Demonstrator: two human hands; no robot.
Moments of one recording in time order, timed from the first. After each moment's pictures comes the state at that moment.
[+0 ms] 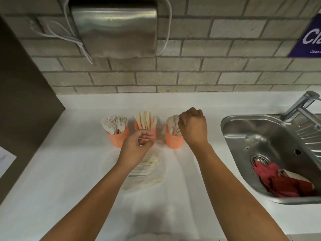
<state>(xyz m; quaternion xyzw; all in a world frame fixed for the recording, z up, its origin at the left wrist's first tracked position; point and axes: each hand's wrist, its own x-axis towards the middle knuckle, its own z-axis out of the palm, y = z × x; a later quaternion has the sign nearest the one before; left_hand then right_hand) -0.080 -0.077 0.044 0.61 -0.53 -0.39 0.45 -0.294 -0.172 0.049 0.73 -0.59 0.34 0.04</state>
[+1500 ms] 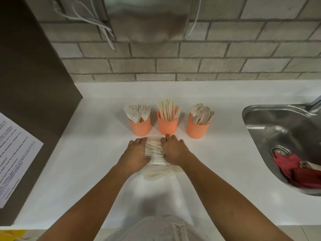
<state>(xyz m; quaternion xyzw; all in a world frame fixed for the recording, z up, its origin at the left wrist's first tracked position) 0.018 -0.049 -0.015 0.69 -0.69 -0.22 0.05 -0.163 -0.103 -0.030 0.86 -0.49 -0.07 -0.09</state>
